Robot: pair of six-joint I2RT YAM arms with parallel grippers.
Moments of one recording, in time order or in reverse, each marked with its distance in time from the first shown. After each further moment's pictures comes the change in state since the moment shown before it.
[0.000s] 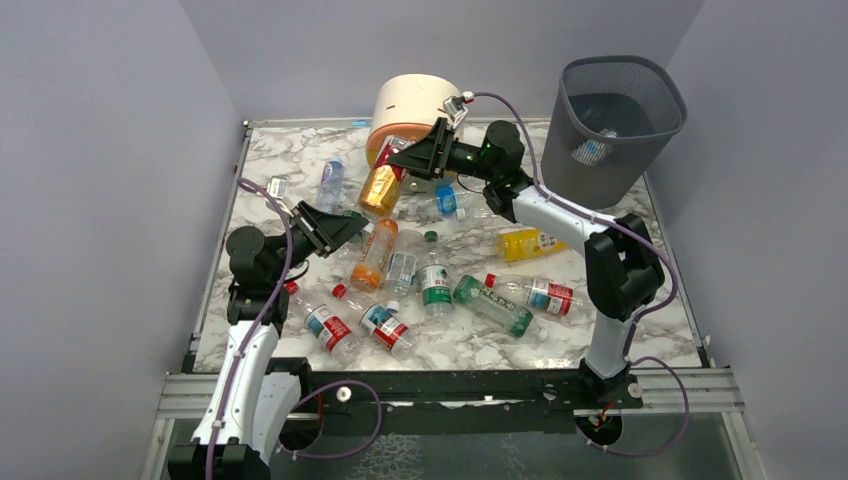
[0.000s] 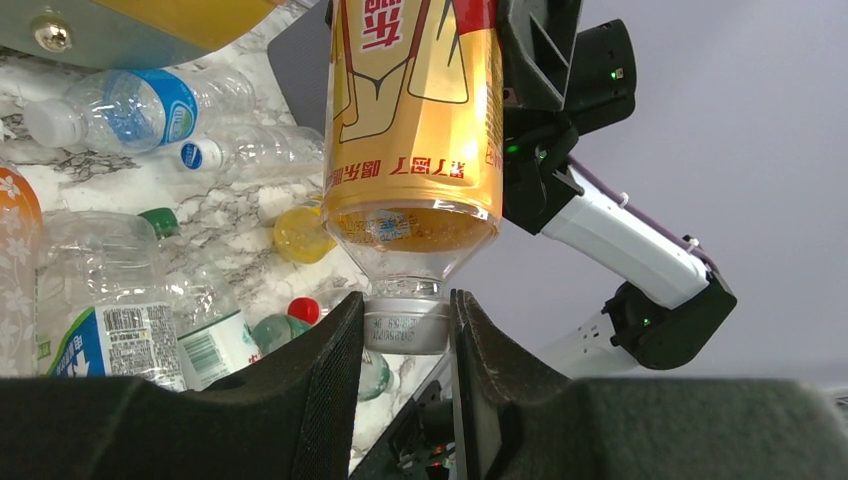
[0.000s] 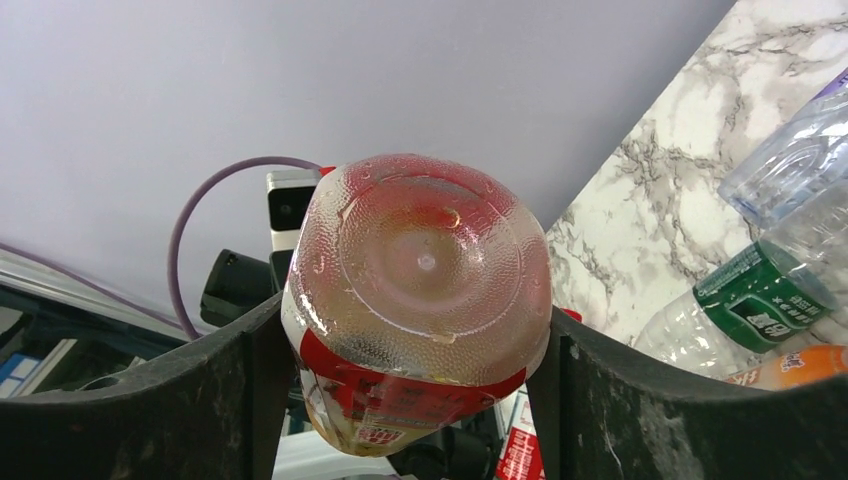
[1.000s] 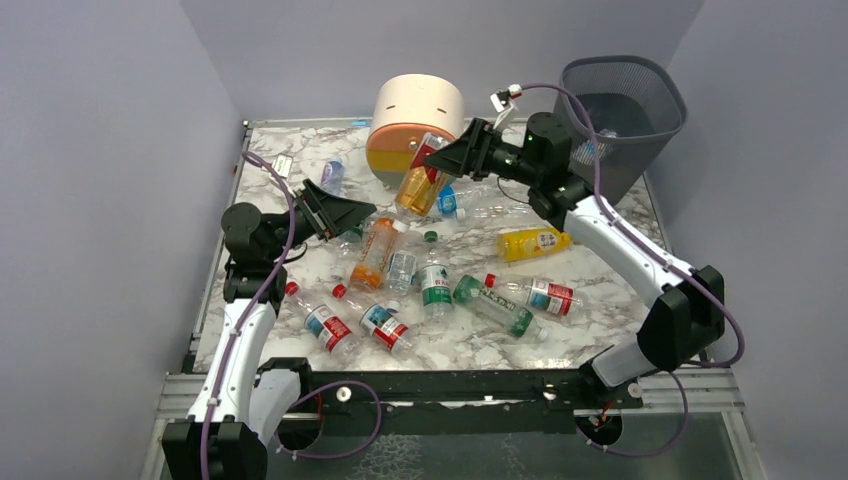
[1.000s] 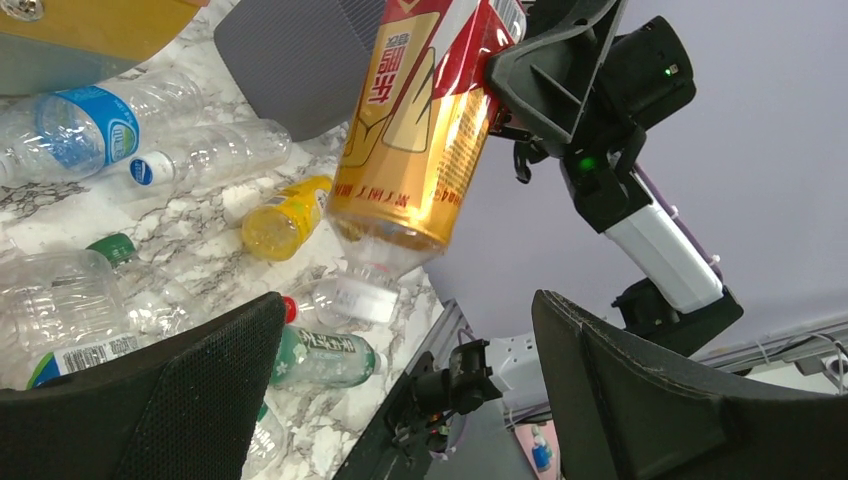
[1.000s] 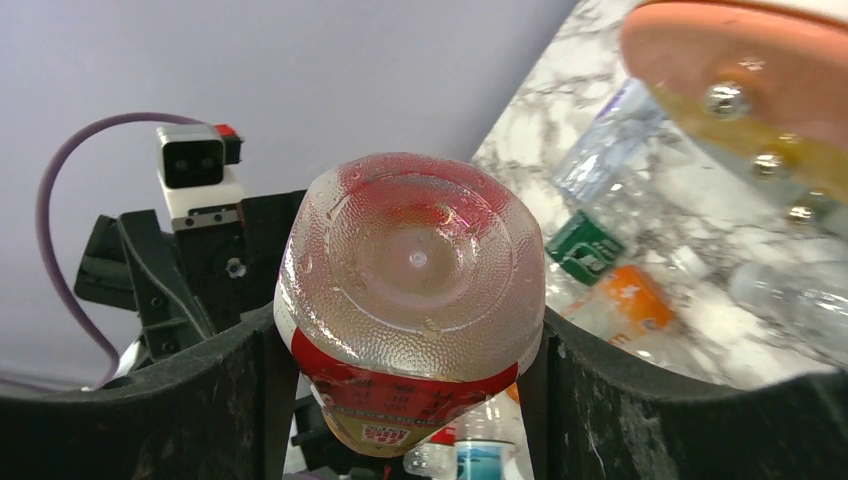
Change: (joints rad) left arm -0.006 0.130 0.149 0.019 0.114 0.028; right arm -0.050 -0.337 -0.077 -0.482 0.169 -0.349
